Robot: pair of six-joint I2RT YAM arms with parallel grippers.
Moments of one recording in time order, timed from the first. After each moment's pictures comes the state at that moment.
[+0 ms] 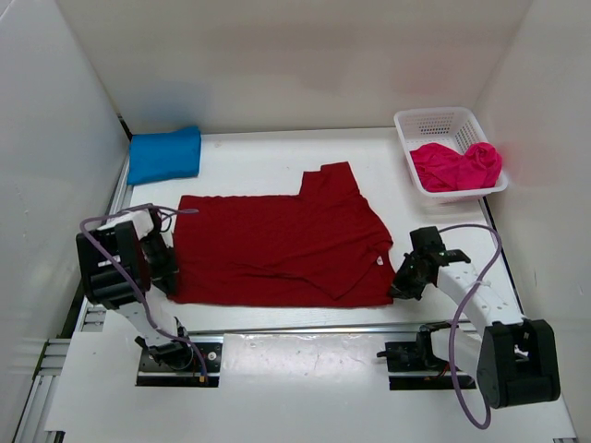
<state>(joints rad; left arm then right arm) 0.27 1.71 0.93 -1.00 -0.04 0.00 0.17 1.08 0.50 -0.72 -0.14 0.69</state>
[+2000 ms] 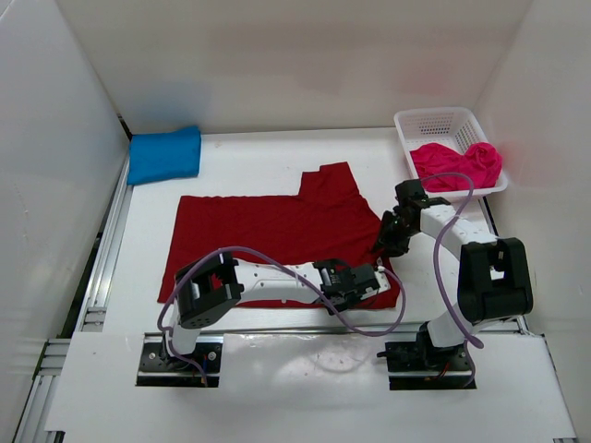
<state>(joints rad) -1.32 1.94 1.36 -0.59 -0.25 0.00 0.20 1.55 0.94 -0.67 -0.22 0.50</state>
